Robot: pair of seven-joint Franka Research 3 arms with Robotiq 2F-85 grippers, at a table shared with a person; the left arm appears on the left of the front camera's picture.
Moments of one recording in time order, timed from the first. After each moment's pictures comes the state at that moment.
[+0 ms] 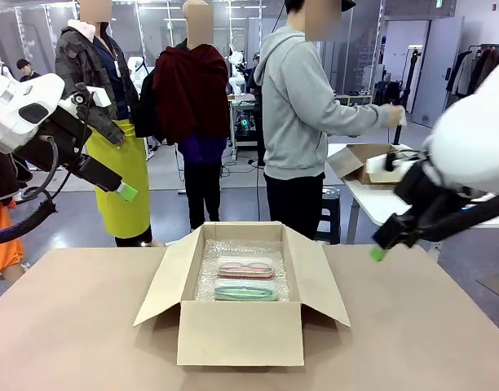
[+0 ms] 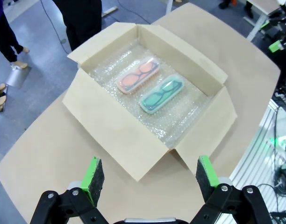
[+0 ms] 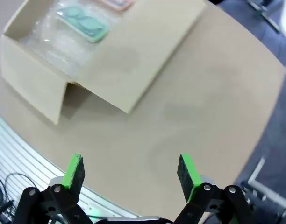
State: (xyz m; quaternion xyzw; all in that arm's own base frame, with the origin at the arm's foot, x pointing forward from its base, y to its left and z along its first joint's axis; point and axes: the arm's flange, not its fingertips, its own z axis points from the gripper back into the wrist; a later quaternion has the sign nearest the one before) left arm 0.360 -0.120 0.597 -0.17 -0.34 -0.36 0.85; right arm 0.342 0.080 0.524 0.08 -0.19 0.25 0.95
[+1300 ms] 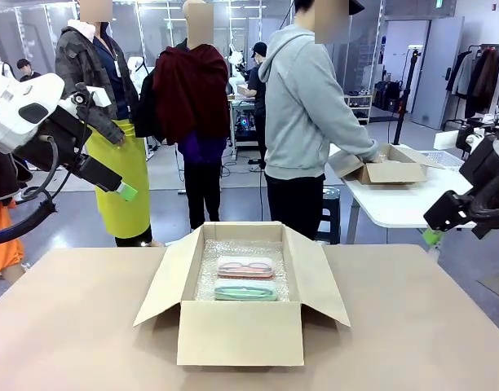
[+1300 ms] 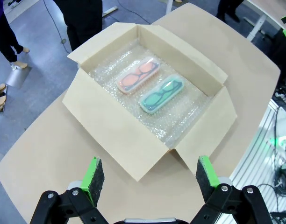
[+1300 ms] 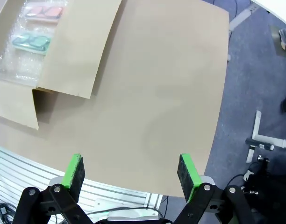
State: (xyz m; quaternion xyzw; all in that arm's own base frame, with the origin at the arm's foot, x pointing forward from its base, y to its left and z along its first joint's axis) left arm 0.360 -0.120 0.597 -0.17 -0.34 -0.36 0.85; right arm 0.308 0.028 0.562 0.04 -0.21 0.10 0.97
